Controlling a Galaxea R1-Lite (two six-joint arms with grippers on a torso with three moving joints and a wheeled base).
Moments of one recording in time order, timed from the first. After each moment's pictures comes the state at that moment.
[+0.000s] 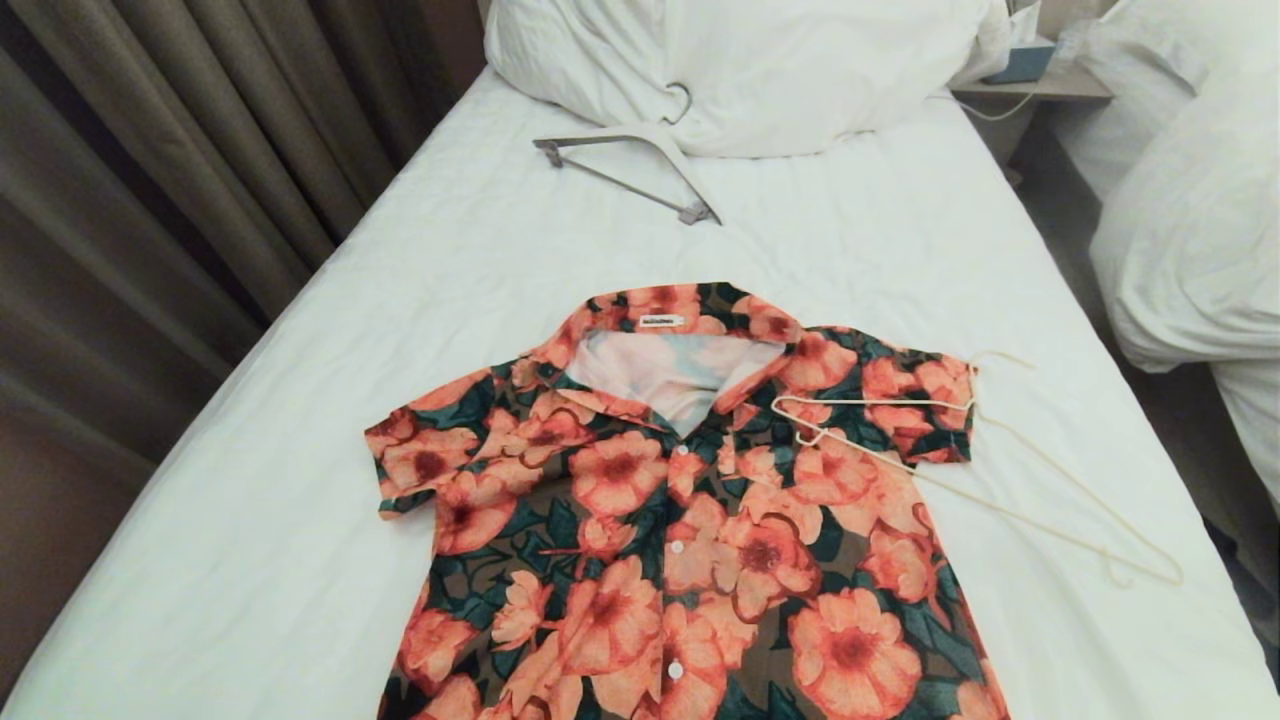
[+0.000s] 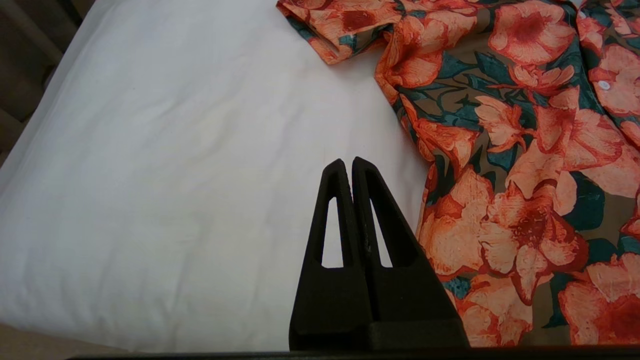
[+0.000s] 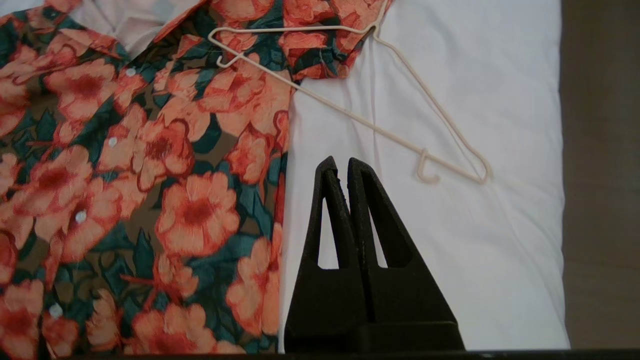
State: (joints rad) left arm 0.01 0.00 -0.03 0.07 0.00 0.00; right arm 0.01 0.56 -0.47 0.05 0.16 0.09
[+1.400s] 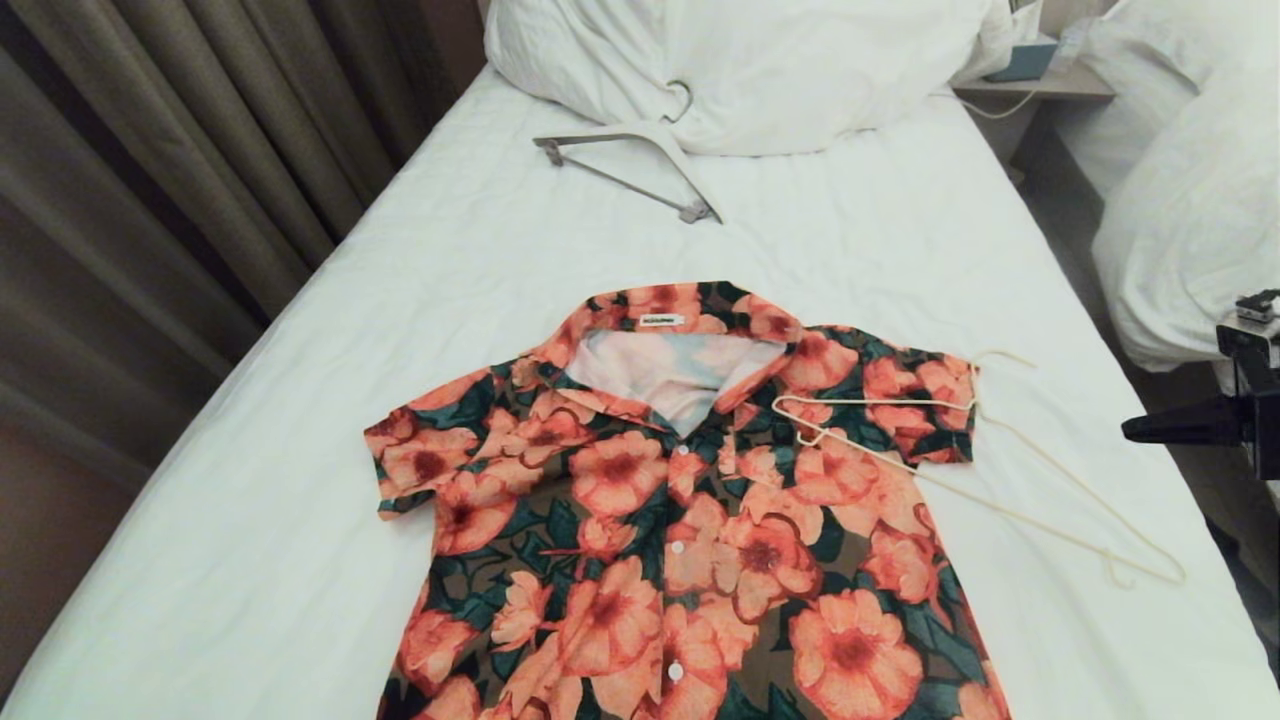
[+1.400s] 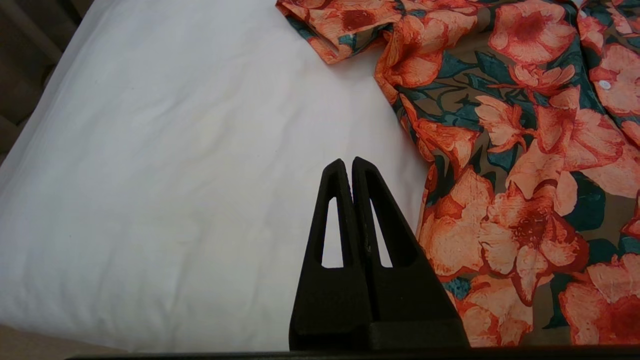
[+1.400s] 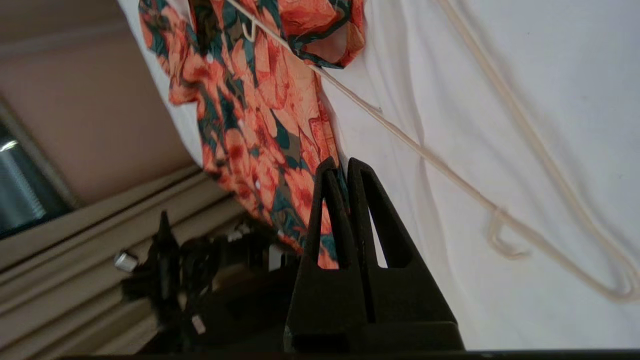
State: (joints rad) left arm 0.01 0.00 -0.03 0.07 0.00 0.00; right arm -0.48 2.05 -1.79 1.15 1.04 -0.20
